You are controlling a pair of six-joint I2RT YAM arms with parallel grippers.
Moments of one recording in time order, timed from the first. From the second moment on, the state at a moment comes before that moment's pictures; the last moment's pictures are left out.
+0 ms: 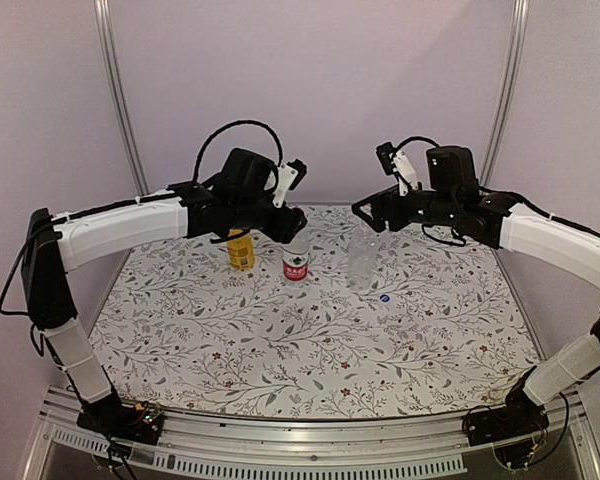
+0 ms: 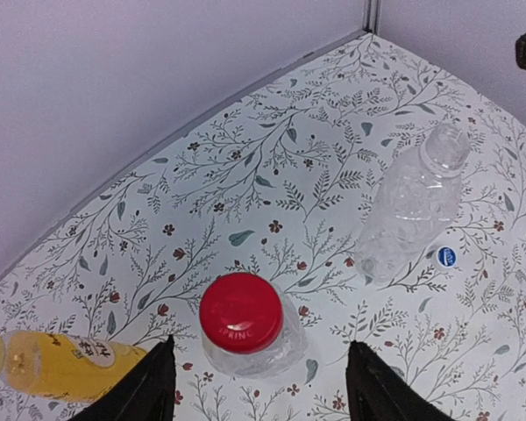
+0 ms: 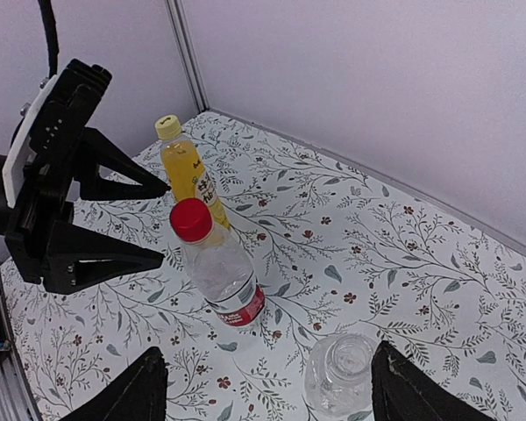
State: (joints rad) left arm -0.80 1.75 1.50 -0.33 -0.17 0.02; right arm 0.62 1.45 1.22 -0.15 -0.18 0.08
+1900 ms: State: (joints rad) left arm -0.75 1.79 1.59 -0.35 -0.03 0.06; right arm 0.65 1.46 1.20 -0.14 -0.21 0.06
